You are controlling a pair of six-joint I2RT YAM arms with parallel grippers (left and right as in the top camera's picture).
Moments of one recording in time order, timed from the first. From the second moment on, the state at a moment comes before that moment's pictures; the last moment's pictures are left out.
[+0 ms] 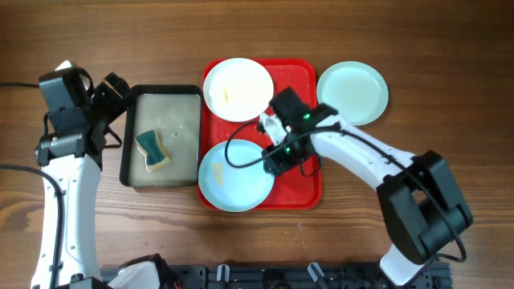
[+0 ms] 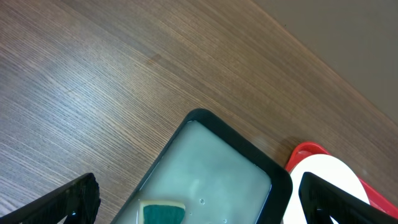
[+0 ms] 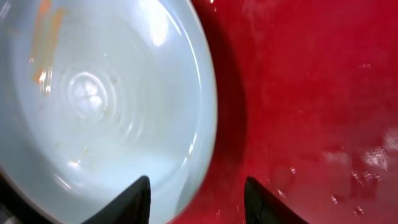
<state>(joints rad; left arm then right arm) 0.25 1.32 1.04 -0.49 0.01 -0.45 0.60 1.84 1.16 -0.74 -0.34 0.05</state>
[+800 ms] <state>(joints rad) 0.25 1.32 1.04 -0.49 0.01 -0.45 0.61 1.85 1.11 -0.63 -0.22 0.19</state>
